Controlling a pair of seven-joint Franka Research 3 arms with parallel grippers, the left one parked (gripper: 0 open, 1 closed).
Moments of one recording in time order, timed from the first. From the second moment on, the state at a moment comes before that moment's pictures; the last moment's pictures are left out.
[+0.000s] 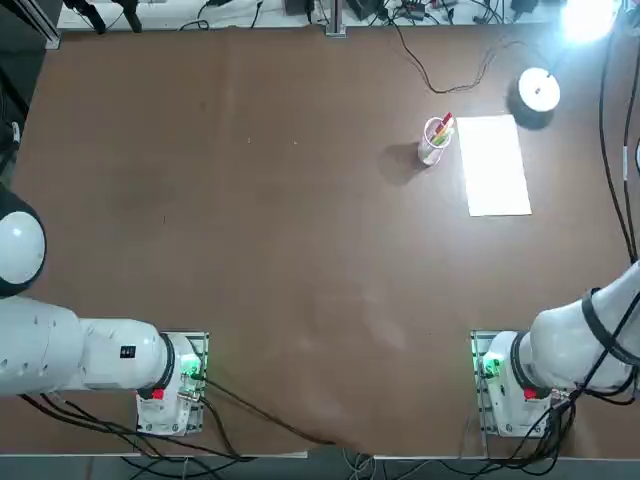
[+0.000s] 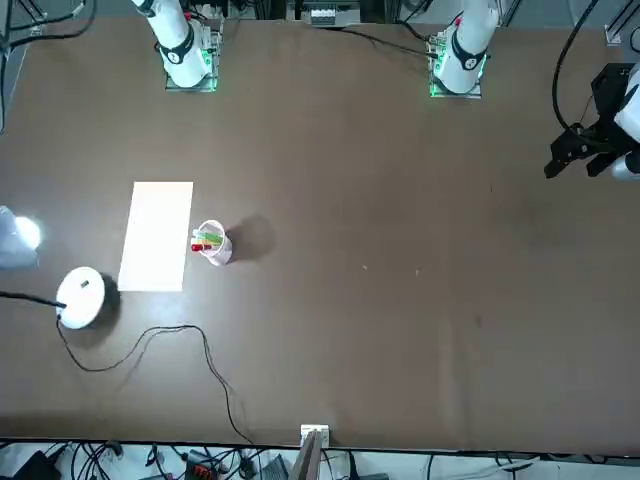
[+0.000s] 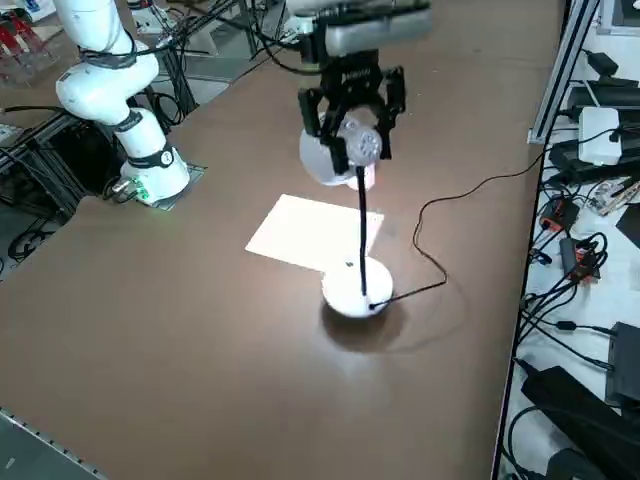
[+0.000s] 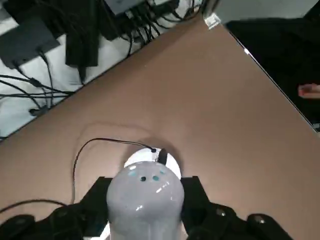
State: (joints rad) arm -0.15 0.36 -0.04 -1.38 -0.26 1.98 0.57
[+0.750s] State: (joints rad) arm -0.16 0.37 -0.04 -1.43 -0.36 2.04 0.65
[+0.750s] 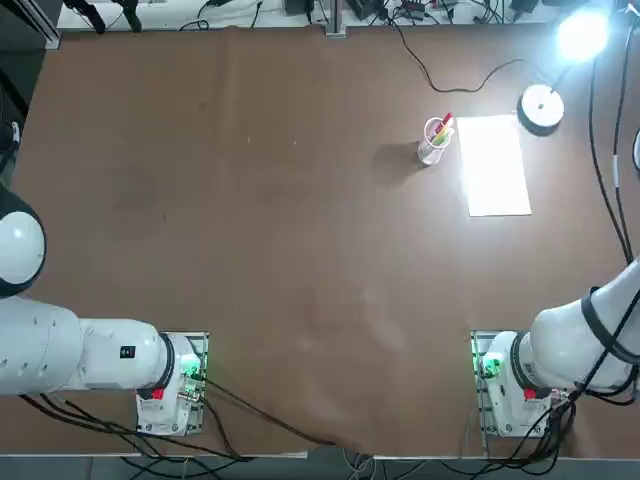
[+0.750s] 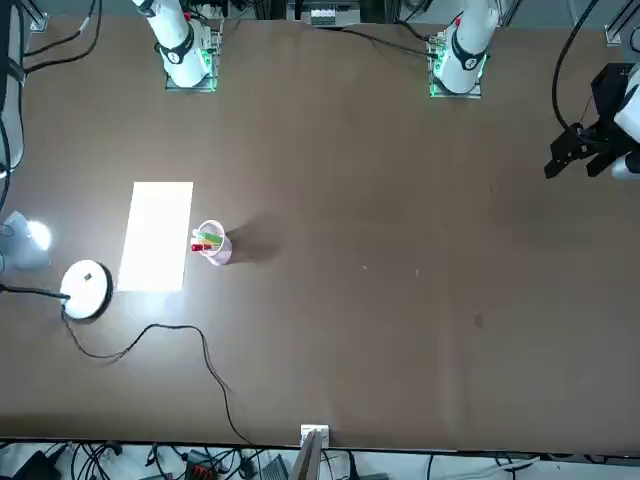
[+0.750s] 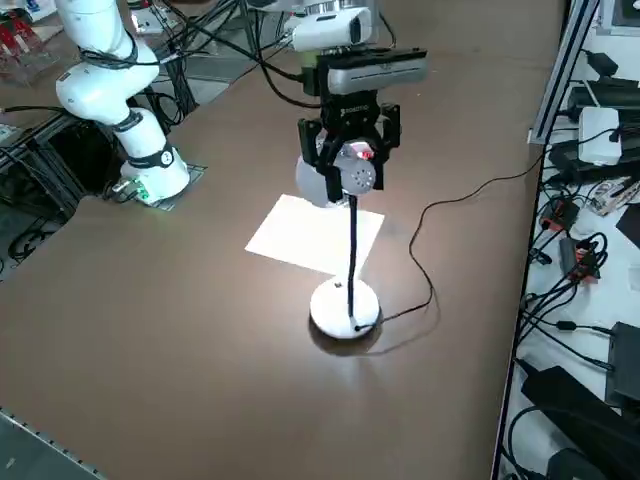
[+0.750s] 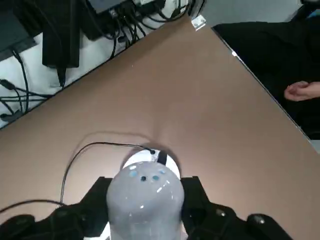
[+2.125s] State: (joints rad) arm -0.15 0.39 -0.03 -1.47 -0.36 2.07 0.79
